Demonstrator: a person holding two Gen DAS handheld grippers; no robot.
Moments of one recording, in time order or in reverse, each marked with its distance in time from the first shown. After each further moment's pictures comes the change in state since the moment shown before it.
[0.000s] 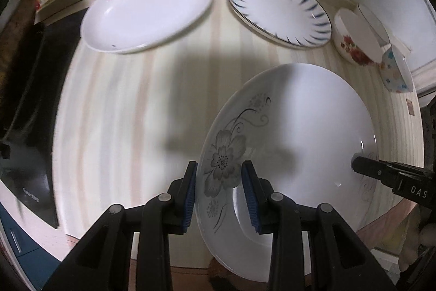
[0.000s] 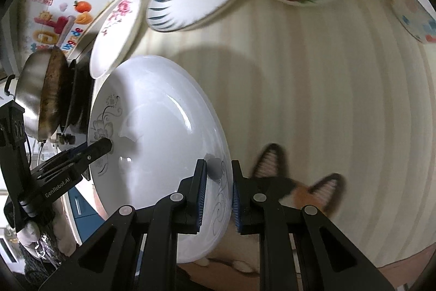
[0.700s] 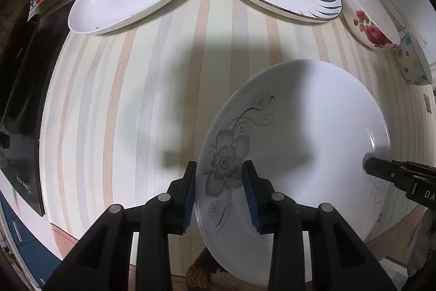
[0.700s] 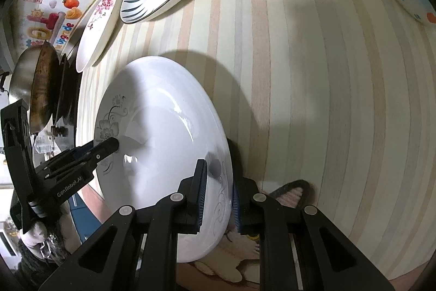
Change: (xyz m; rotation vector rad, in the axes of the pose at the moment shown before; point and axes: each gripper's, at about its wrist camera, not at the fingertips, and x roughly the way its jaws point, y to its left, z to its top) left arm 0.039 -0.025 0.001 -0.026 0.032 0.070; right arm 0.019 -0.029 0.001 -0.028 0.044 0.003
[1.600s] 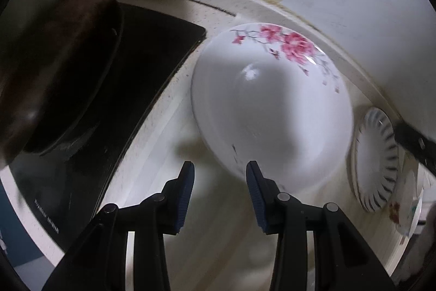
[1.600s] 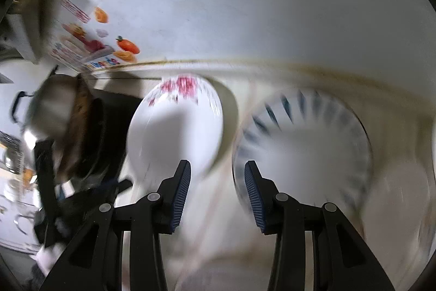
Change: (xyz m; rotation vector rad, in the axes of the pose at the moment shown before) left arm -0.015 0.183 0.115 -0.449 -0.110 -0.015; right arm -0.001 0.217 0.215 -0.320 -0.210 -0.037
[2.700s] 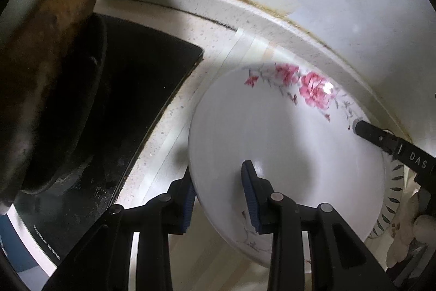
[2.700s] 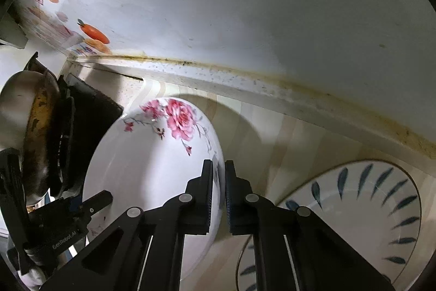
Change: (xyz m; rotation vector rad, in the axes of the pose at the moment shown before) left arm 0.016 0.015 0.045 0.015 -0.033 -0.008; right arm 0.084 0.000 0.034 -0.038 0.066 0.018
